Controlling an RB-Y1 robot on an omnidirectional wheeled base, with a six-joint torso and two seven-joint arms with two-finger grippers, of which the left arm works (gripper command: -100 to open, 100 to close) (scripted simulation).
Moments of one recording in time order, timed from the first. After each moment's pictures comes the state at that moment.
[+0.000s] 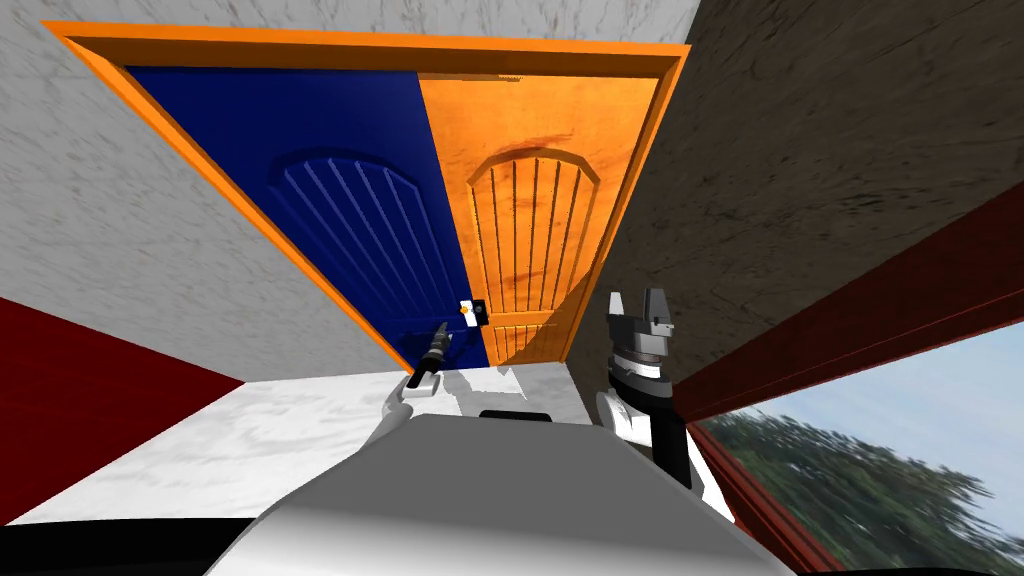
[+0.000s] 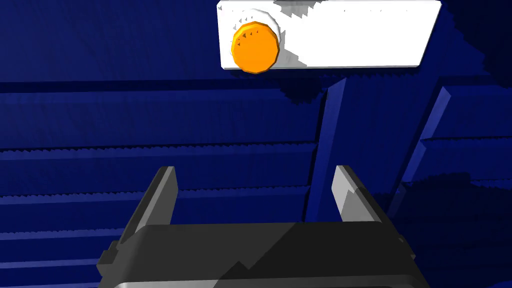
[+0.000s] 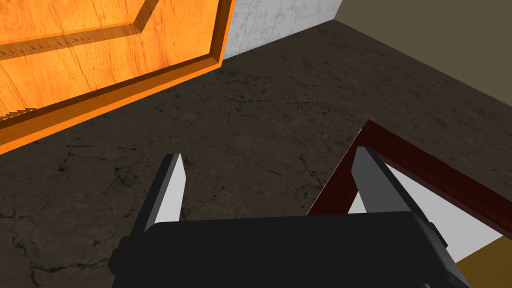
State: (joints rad) arm 0.06 0.32 0.09 -1.22 0.12 -0.34 0.20
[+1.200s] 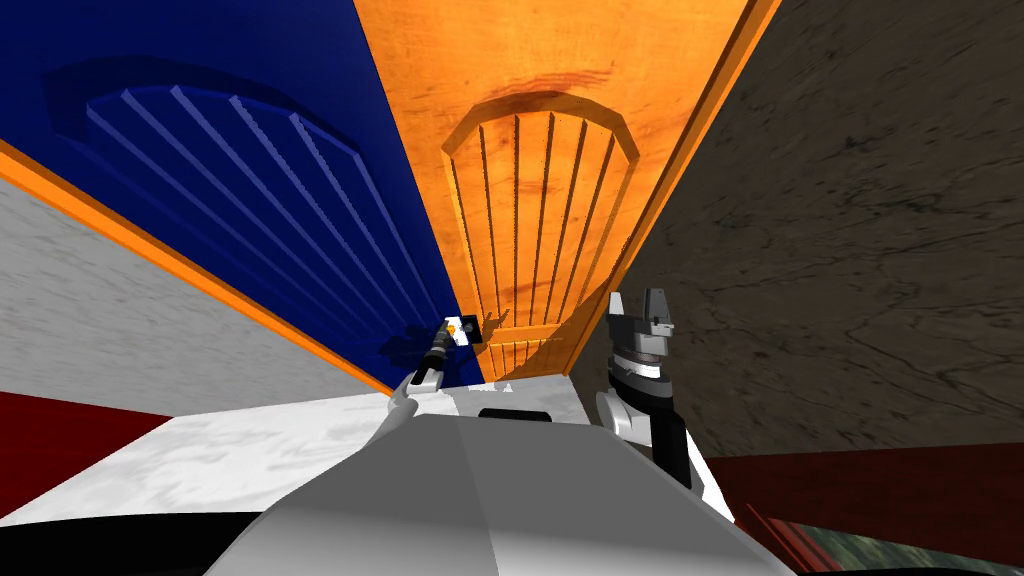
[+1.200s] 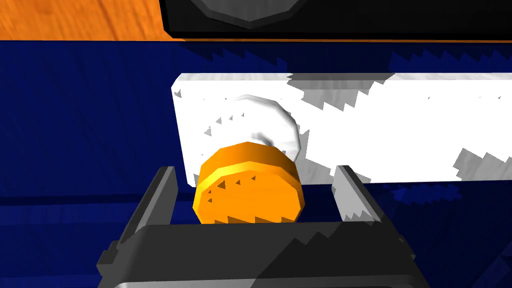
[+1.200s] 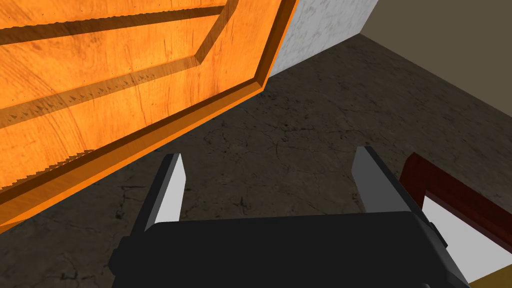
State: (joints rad) arm 0.02 0.29 0.11 -1.18 0.11 -0.37 0.18
